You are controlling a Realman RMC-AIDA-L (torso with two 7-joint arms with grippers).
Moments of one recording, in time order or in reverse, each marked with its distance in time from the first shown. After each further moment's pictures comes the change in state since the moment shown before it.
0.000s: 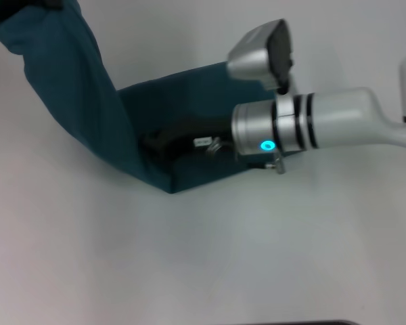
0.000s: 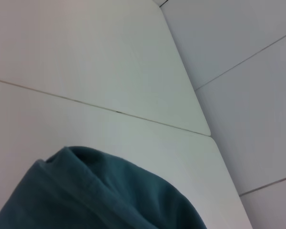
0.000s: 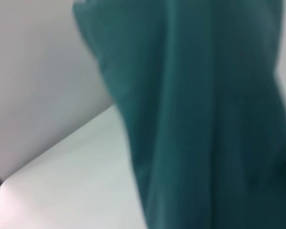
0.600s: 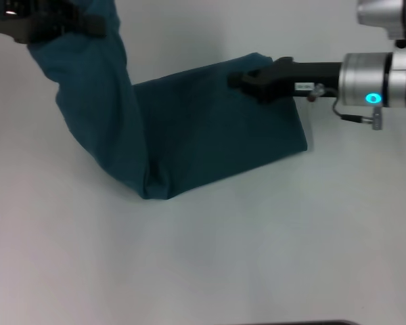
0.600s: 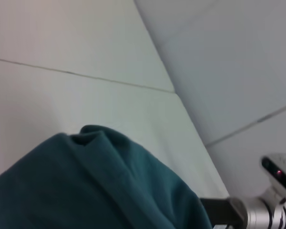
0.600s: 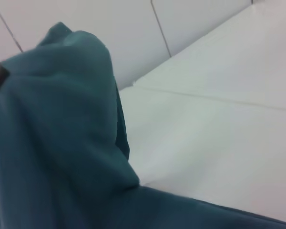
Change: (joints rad) left arm -0.023 -0.054 0.038 -0.014 -0.012 0.089 0.076; right arm -0.175 -0.005 -0.010 -0.488 0.001 -0.276 0.133
